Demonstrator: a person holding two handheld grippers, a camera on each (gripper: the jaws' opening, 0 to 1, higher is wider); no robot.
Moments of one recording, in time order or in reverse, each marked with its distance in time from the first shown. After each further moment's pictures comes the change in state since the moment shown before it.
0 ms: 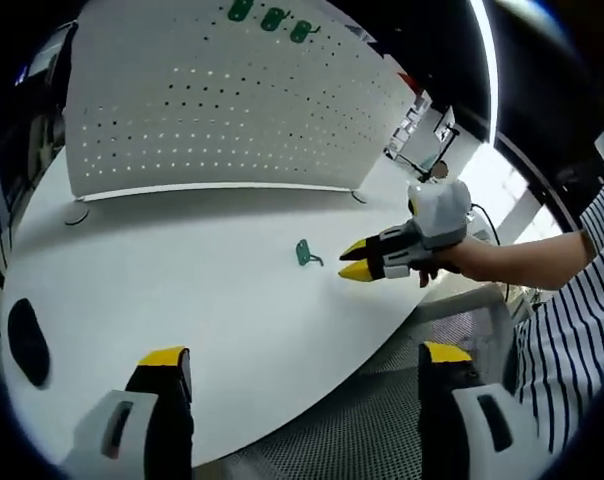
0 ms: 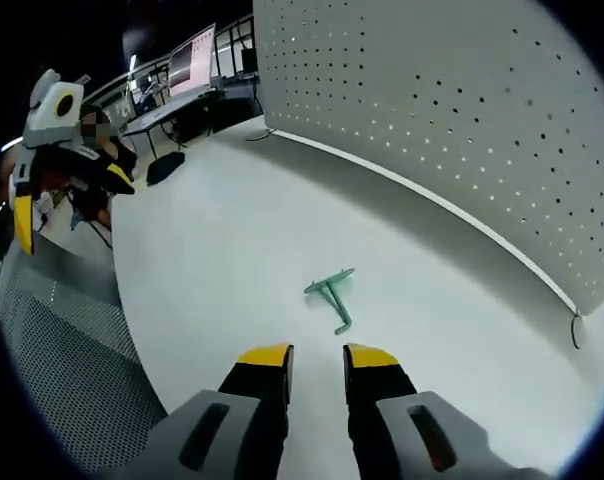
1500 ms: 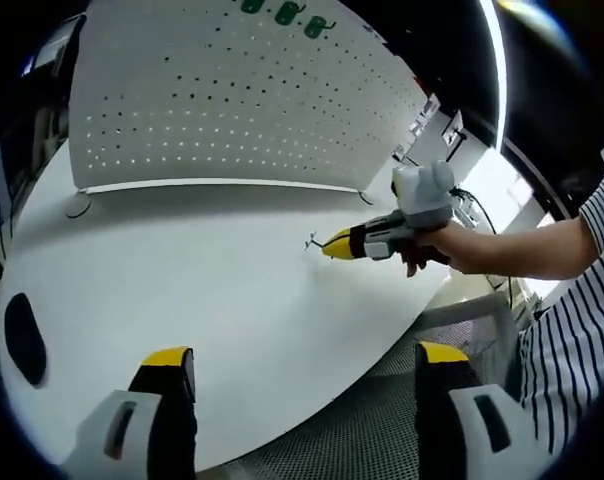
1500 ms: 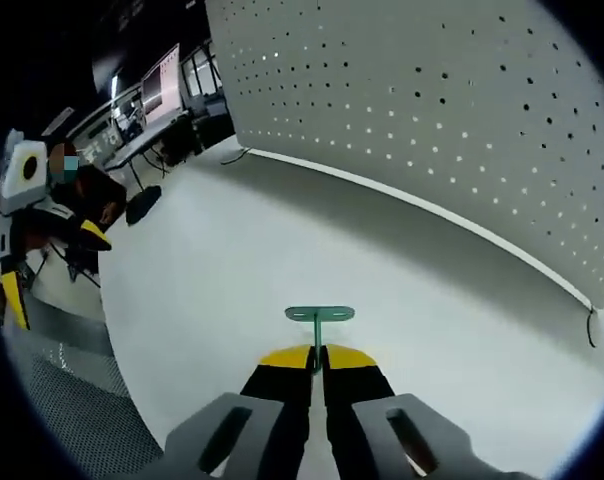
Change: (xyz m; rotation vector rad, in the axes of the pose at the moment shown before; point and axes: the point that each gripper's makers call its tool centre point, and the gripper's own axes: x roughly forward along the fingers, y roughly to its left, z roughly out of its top) left arm 0.009 0.006 0.009 -0.025 -0.010 0.012; right arm 0.010 -0.017 0.038 0.144 -0.062 0.008
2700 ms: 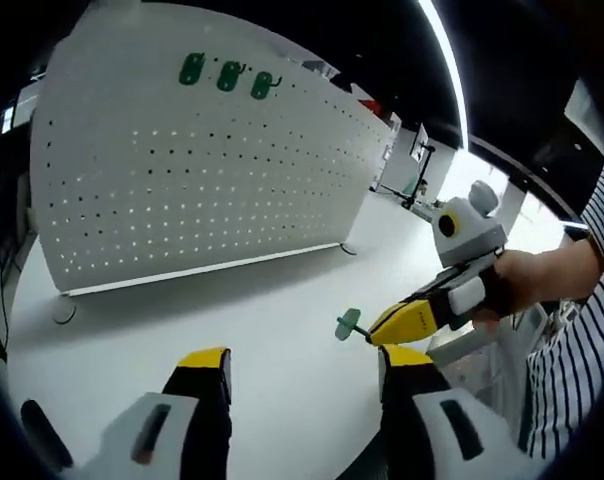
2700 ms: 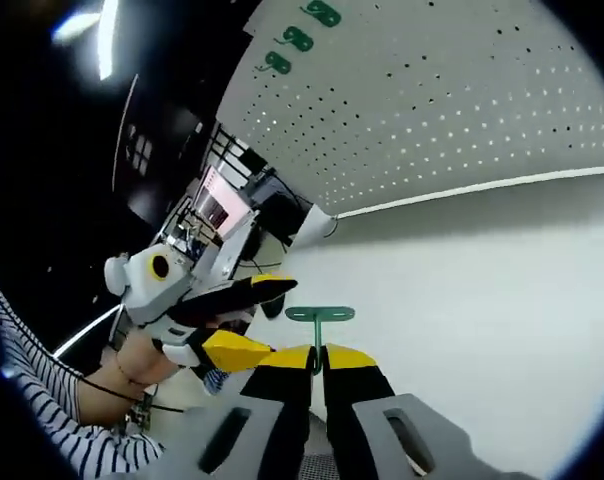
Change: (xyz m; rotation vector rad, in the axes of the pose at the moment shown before) left arm 0.012 -0.026 0.081 0.184 -0.213 -0.071; right arm -0.088 0.121 0.048 0.503 -0.178 0.434
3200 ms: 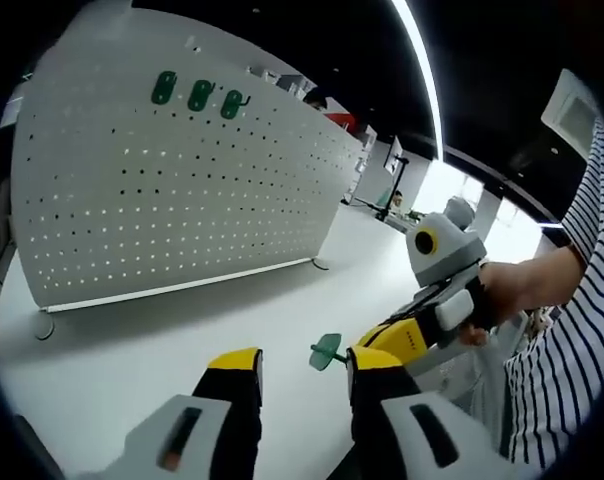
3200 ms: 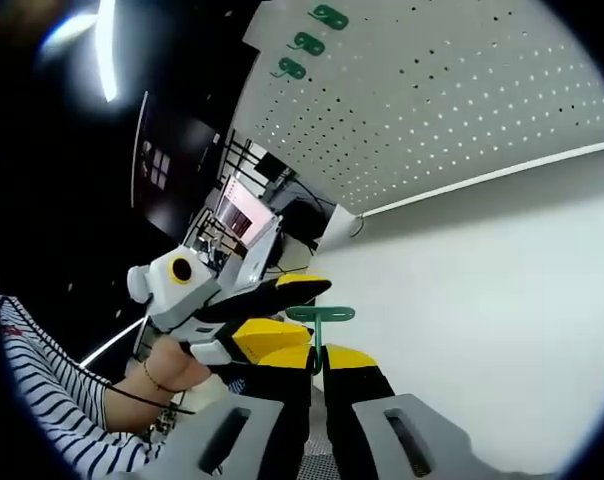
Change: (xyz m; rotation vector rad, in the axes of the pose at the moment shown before) left arm -0.005 -0.026 0.011 0.024 -0.047 -0.109; right arm 0.000 0.025 -0.003 0.057 -0.017 0.083
